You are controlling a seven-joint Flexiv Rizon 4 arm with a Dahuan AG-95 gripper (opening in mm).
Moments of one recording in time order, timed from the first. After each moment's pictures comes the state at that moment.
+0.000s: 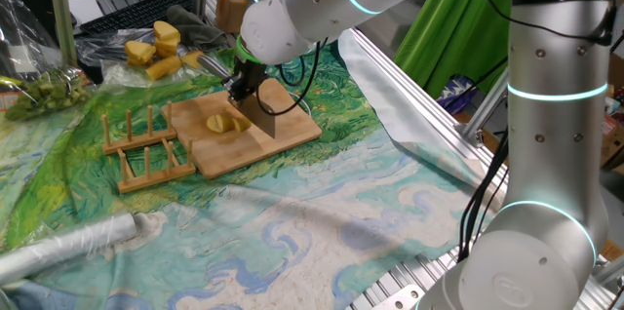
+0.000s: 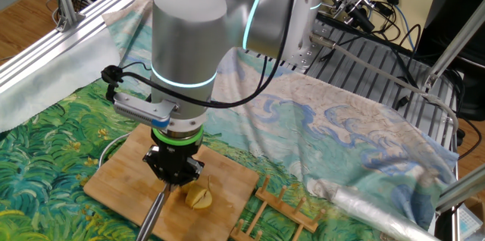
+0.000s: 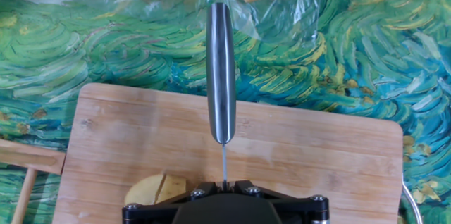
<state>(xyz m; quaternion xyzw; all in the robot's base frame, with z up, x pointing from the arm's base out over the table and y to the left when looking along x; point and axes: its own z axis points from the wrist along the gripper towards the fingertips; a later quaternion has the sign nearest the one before) 0.682 0.007 0.044 -0.10 0.99 0.00 0.11</state>
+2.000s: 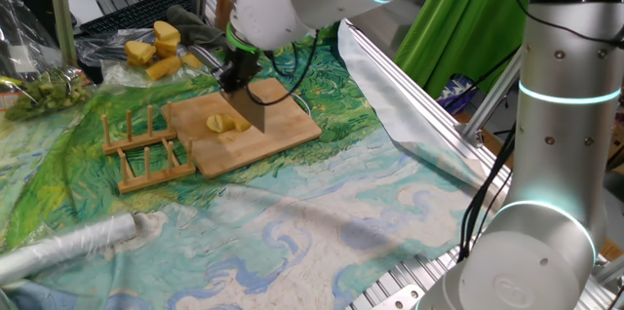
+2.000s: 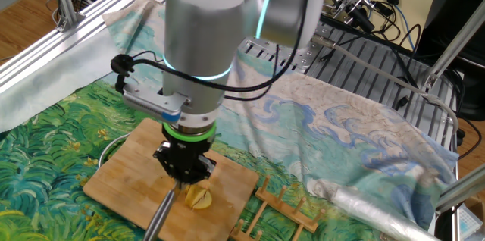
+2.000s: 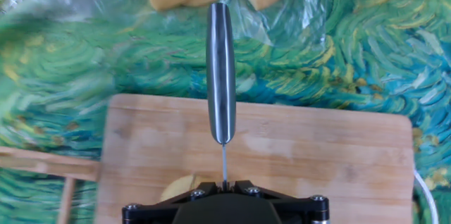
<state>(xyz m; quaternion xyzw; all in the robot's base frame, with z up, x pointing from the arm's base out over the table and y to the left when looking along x) 0.678 0.049 0.093 -0.06 0.99 0.00 0.10</state>
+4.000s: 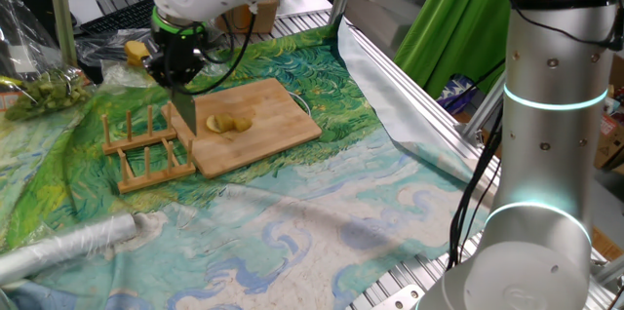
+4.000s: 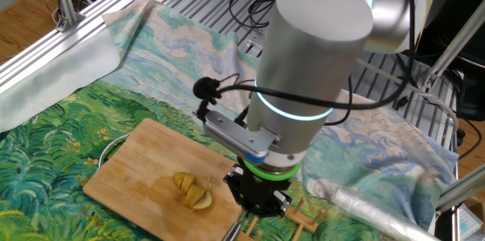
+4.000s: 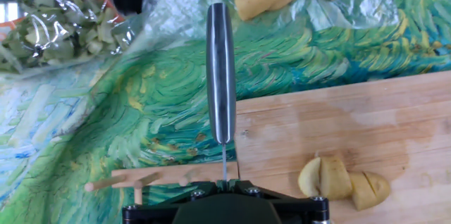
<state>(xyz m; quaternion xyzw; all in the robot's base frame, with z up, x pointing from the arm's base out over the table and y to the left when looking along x) 0.673 0.189 0.131 0.02 1.00 0.01 0.07</state>
